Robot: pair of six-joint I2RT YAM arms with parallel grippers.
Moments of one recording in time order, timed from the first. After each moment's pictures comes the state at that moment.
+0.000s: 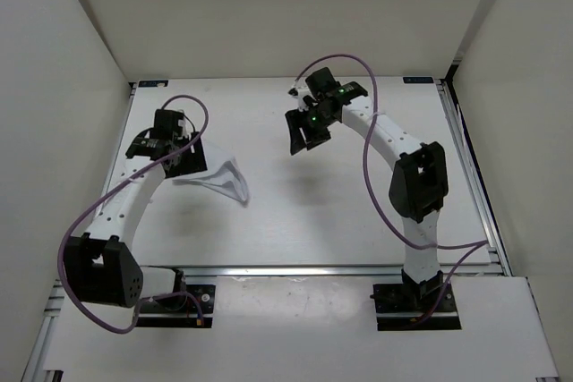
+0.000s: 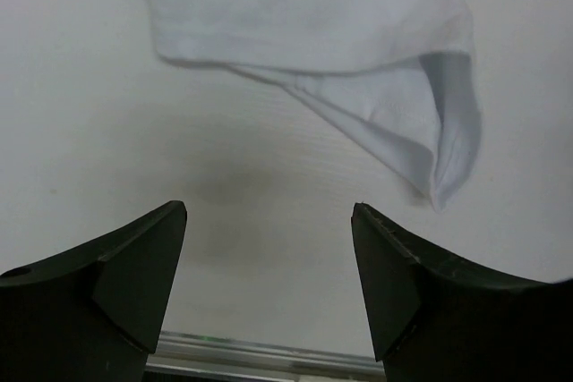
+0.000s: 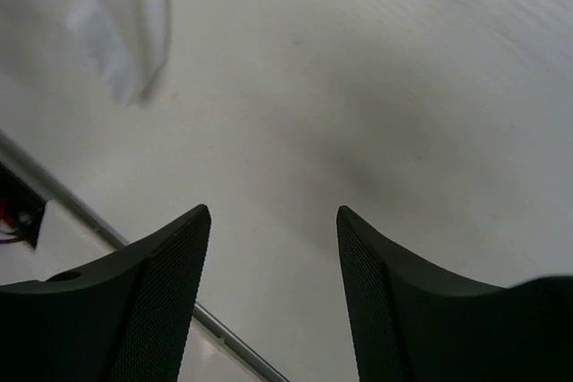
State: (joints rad) left arm -0.12 1.31 1.13 -0.81 -0.15 -0.27; right arm 0.55 2.05 1.91 -0.97 -0.34 0.09
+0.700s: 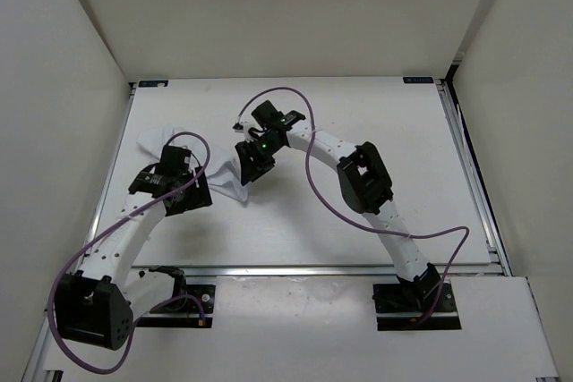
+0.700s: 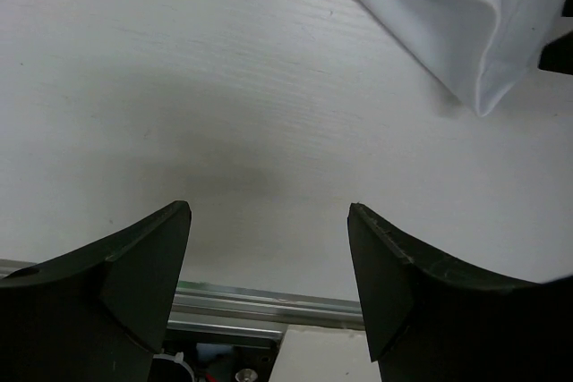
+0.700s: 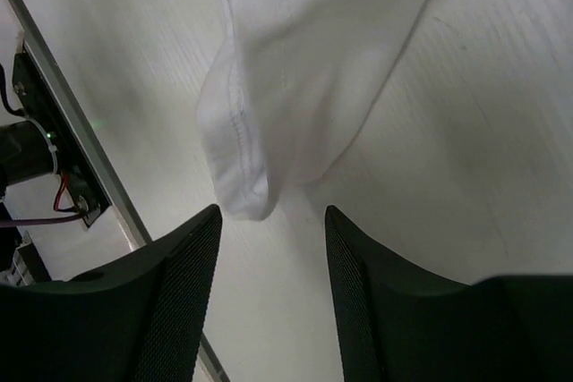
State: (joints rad) left arm -0.20 1.08 0.82 -0.84 -0.11 -0.42; right arm 0.77 2.44 2.13 -0.80 -0.68 0.12
